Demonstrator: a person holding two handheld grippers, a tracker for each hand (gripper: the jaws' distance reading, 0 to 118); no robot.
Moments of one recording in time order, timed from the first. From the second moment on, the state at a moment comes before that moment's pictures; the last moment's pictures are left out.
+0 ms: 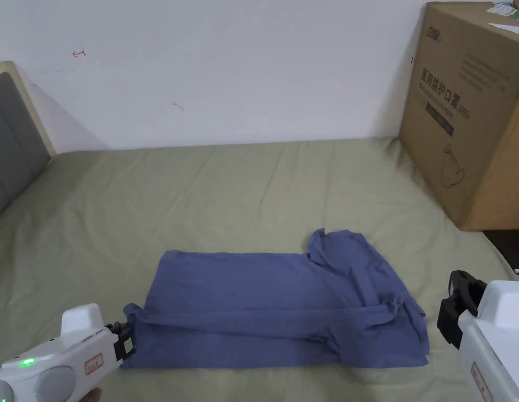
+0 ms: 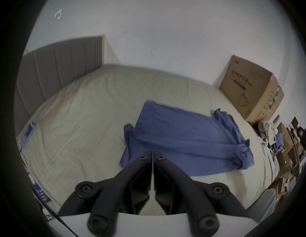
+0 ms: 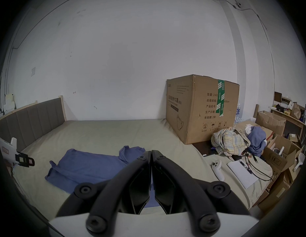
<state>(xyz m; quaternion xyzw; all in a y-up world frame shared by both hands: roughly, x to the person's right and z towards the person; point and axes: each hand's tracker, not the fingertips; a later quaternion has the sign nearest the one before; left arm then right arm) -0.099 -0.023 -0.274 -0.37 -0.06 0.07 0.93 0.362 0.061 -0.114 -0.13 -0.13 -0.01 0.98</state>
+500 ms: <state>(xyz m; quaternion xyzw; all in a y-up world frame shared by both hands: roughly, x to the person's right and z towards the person) -0.119 -0.124 -0.370 -0.52 0.01 0.08 0.85 0.367 0.025 -0.164 -0.19 -0.14 -0.02 0.97</state>
